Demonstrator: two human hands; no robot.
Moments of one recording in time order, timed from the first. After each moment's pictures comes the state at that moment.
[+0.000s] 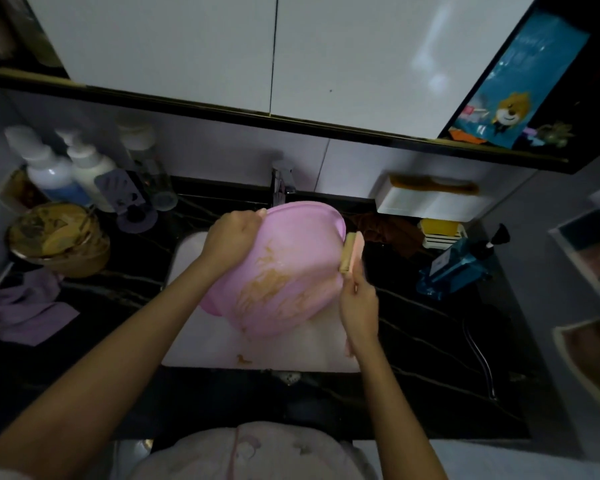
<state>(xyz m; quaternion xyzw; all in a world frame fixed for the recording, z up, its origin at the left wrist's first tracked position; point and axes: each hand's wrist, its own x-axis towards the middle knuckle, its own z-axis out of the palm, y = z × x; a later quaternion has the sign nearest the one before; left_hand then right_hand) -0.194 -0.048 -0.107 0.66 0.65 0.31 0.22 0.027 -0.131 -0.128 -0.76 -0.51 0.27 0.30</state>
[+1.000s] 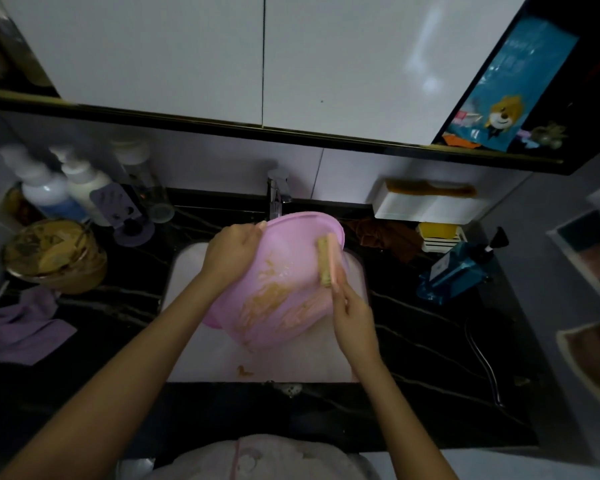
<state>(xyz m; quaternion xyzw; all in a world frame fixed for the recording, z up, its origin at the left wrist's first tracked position) -0.188 -0.049 -0.106 0.66 0.64 0.30 0.23 0.023 -0.146 -0.119 -0.70 -0.56 0.32 0.30</state>
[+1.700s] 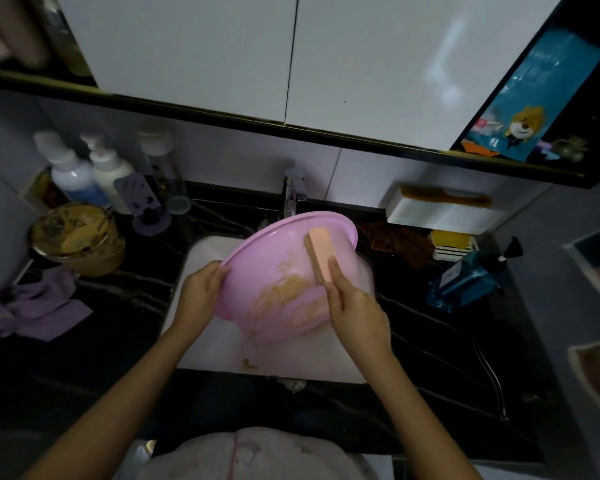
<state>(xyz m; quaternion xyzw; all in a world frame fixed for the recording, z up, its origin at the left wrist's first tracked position) -0.235 -0.128 -0.170 0.54 0.65 0.44 0.31 0.017 -0.147 -0.081 -0.67 -0.70 0.19 0.13</state>
